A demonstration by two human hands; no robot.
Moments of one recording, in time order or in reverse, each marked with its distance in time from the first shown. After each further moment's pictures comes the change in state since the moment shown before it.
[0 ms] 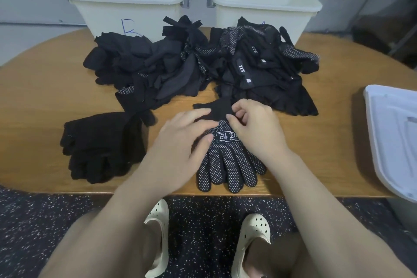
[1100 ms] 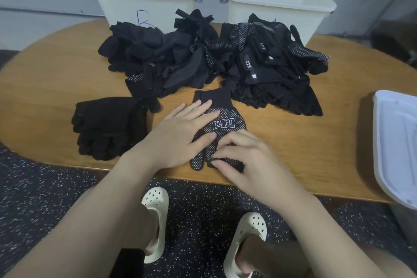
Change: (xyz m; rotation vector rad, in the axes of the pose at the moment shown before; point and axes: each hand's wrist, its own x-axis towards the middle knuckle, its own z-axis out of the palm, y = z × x) left_hand 0.012 -0.029 0.016 0.226 -0.278 0.015; right_hand -0.075 -0.005 -0.023 0.121 -0.315 -0.461
